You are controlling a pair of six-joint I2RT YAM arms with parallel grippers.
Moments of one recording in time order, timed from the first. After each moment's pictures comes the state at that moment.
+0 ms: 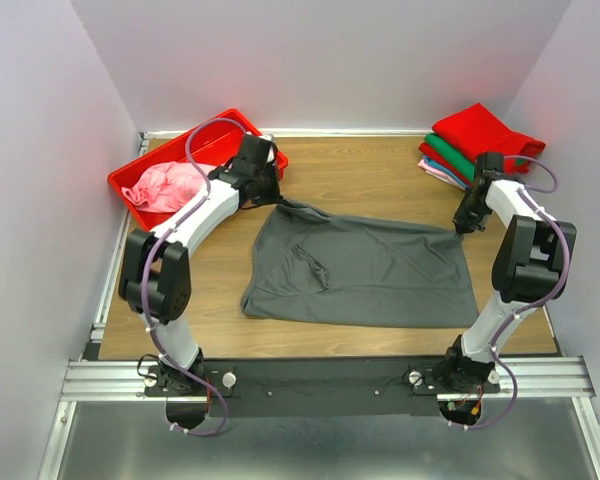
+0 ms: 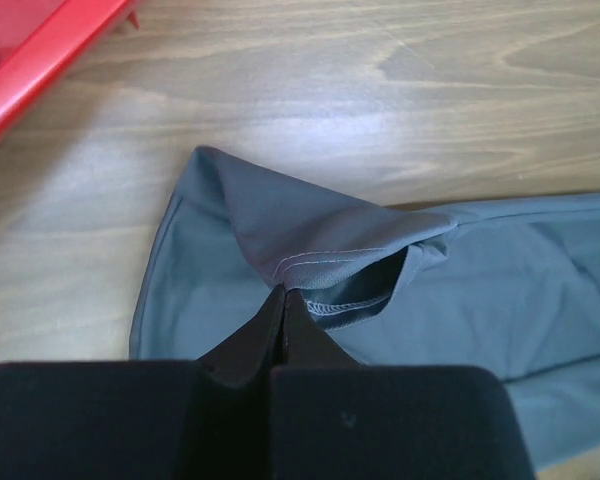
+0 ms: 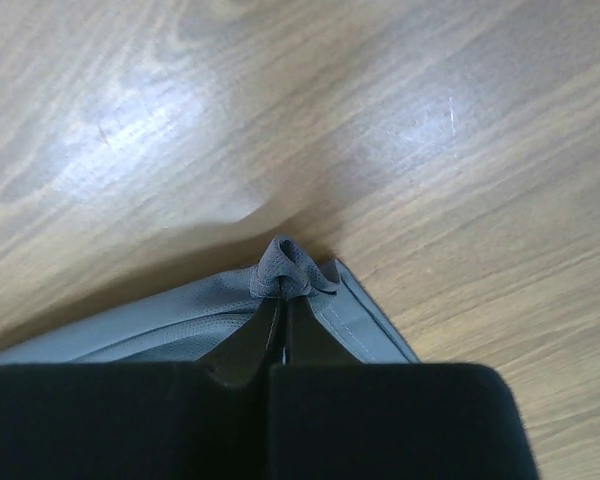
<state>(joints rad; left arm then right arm) -0.39 1.78 1.45 -0.49 0.07 -0.46 -0.19 1.84 1.33 -0.70 0.12 0.33</state>
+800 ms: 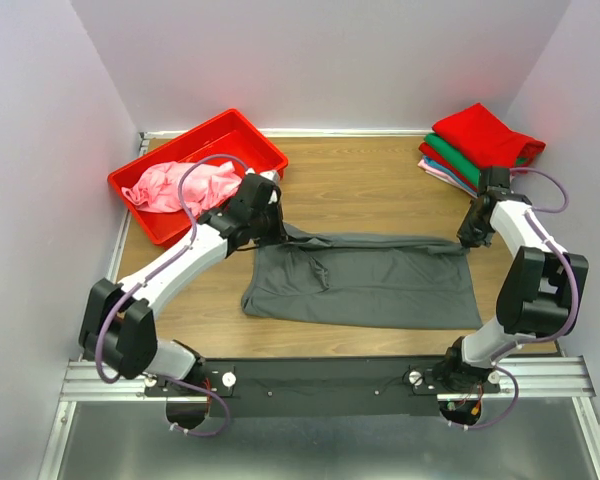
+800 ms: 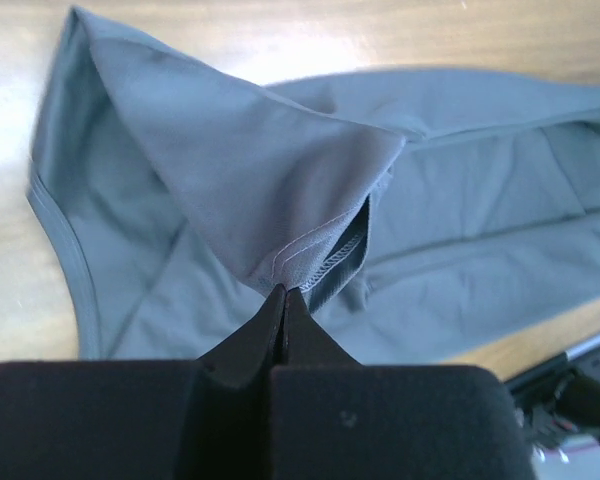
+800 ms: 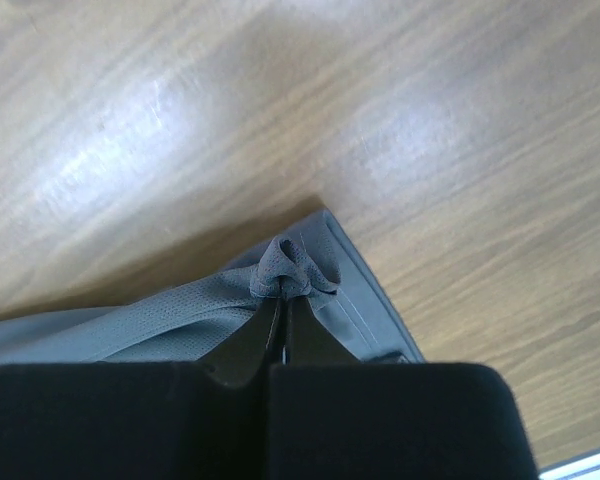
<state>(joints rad) -0.54 1.42 1.10 -0.49 0.08 -0.59 -0.19 1.61 1.11 -0.68 0.17 0.33</state>
